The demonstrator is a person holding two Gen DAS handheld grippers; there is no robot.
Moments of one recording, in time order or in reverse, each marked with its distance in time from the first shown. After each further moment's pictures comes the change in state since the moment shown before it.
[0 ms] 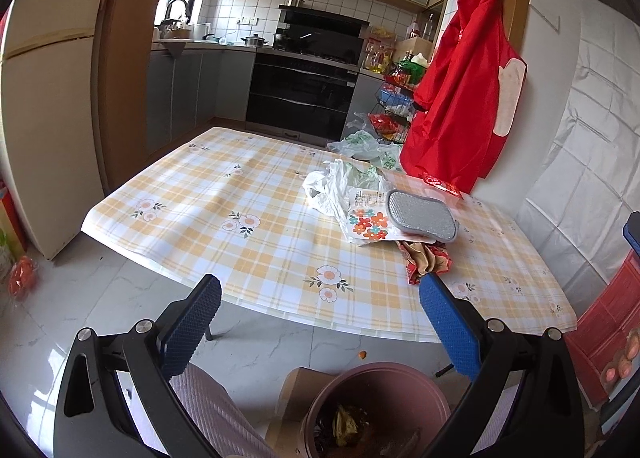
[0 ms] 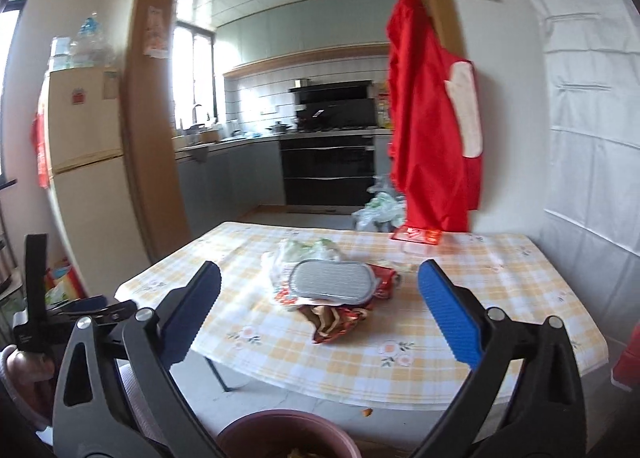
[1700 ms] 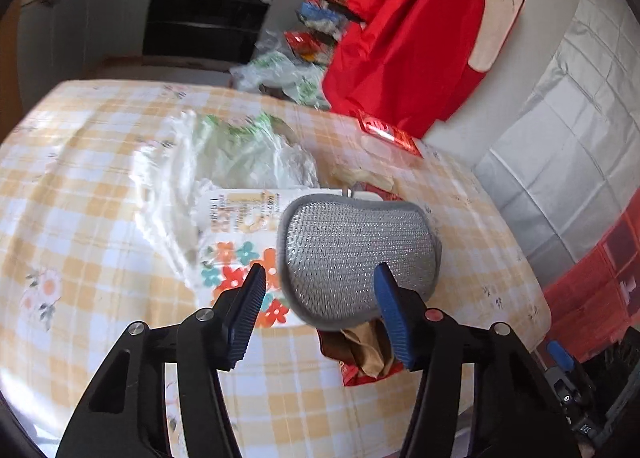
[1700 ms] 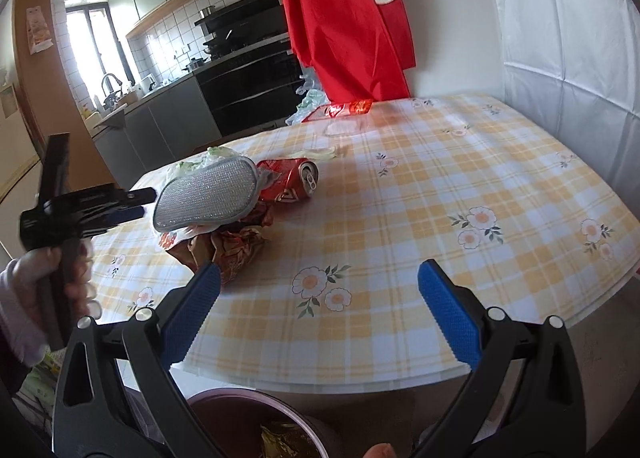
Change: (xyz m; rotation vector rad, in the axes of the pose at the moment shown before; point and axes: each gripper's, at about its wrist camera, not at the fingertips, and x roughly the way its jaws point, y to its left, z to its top) left arm 0.290 -0.098 0.074 0.067 0.342 -0.330; right arm 0.157 -0.132 -0.103 0.281 0.332 -0.141
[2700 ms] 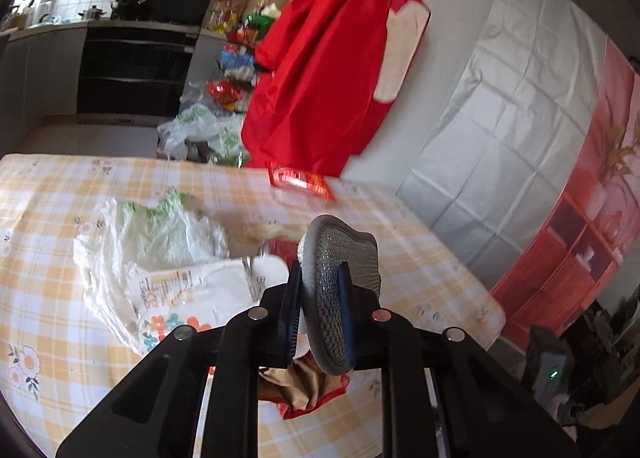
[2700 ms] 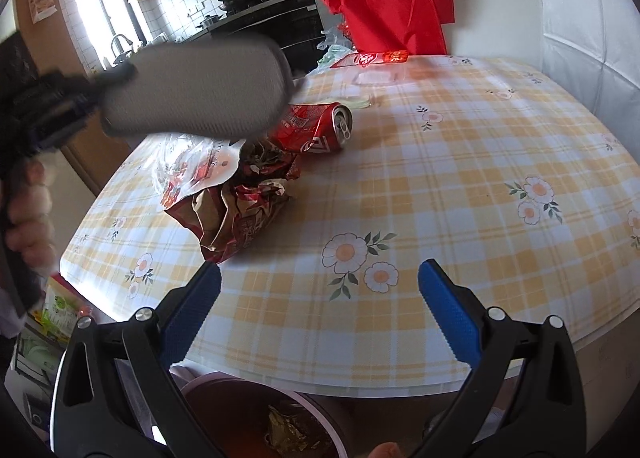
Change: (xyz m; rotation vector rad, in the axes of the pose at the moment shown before) left arm -0.055 -0.048 0.015 0.159 -0.201 -0.209; right arm 0.052 0.026 -0.011 -0.051 0.150 0.046
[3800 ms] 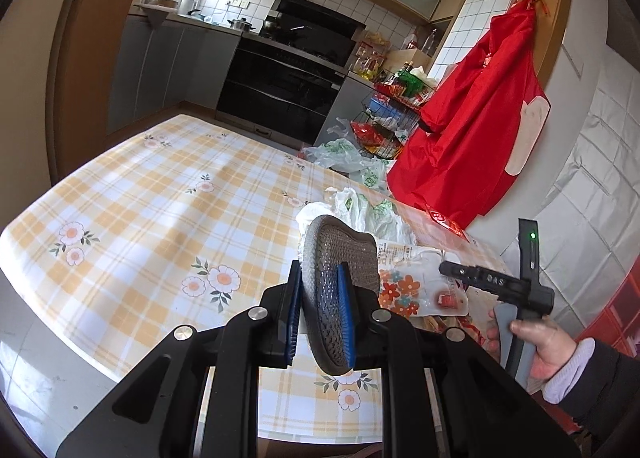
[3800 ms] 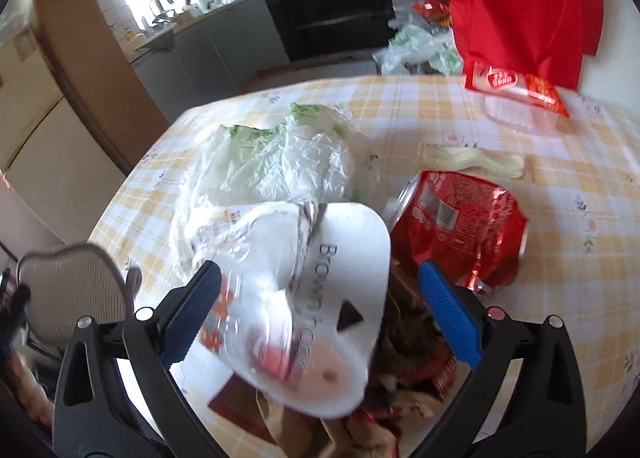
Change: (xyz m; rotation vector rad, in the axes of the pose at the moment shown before) left arm -0.159 0.128 -0.085 -0.254 -0.164 0.362; right arm 0.154 0.094 0.128 -0.112 0.149 0.138
